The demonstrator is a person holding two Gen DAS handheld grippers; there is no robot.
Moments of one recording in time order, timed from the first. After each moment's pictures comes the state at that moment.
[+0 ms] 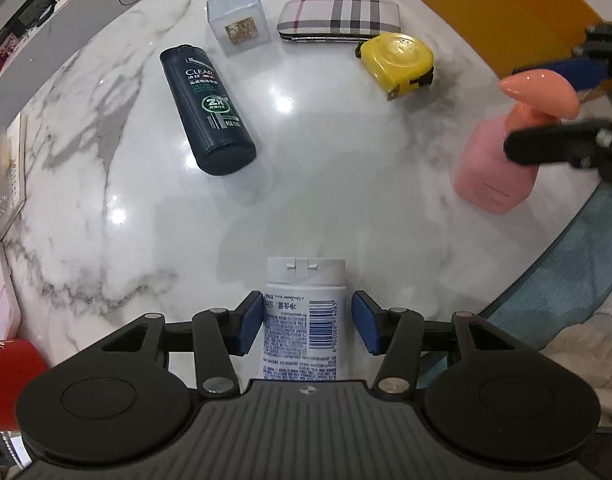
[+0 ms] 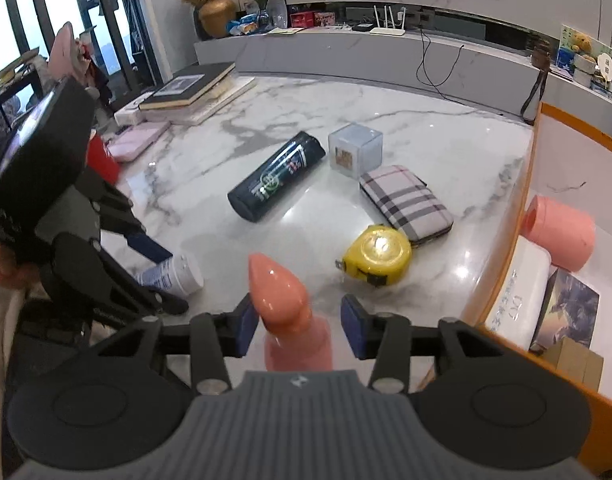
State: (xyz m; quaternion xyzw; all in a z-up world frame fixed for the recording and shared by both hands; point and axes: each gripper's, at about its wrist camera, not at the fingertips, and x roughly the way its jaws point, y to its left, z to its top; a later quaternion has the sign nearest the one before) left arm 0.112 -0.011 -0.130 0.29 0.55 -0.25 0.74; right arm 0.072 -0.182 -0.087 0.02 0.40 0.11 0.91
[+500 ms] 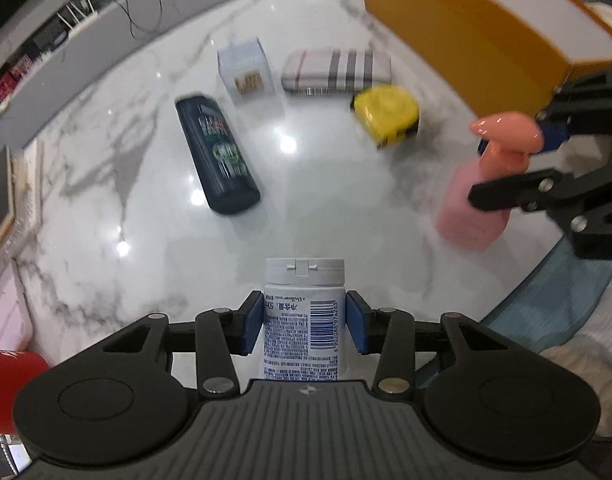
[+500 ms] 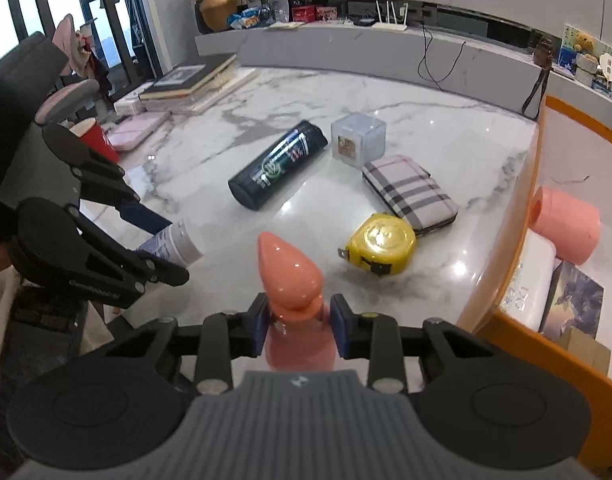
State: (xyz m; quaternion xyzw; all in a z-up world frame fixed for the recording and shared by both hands) left arm 0.100 -0.015 -0.101 0.27 0.49 -0.26 0.78; right arm 0.069 -0.179 -0.090 0.02 0.40 0.11 0.91
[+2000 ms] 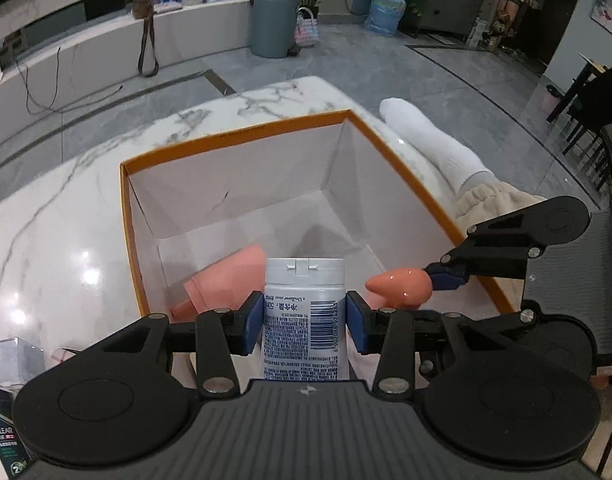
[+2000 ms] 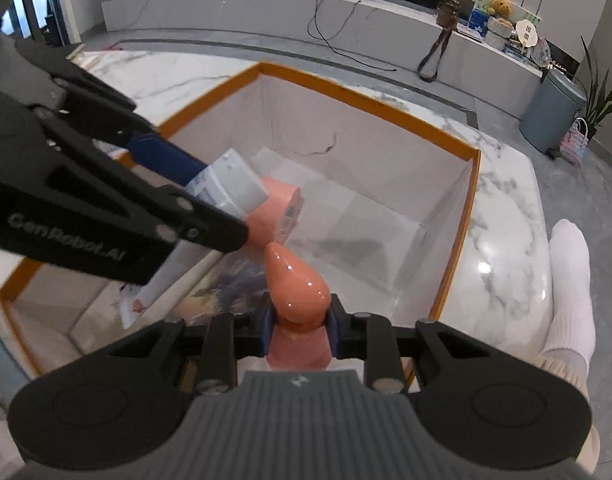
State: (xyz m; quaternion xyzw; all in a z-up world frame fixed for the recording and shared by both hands) left arm 0.176 -0.282 -0.053 0.15 0.45 -0.40 0.78; right arm 0.094 -0.412 -0.051 -0.03 0.47 -0.02 0.88
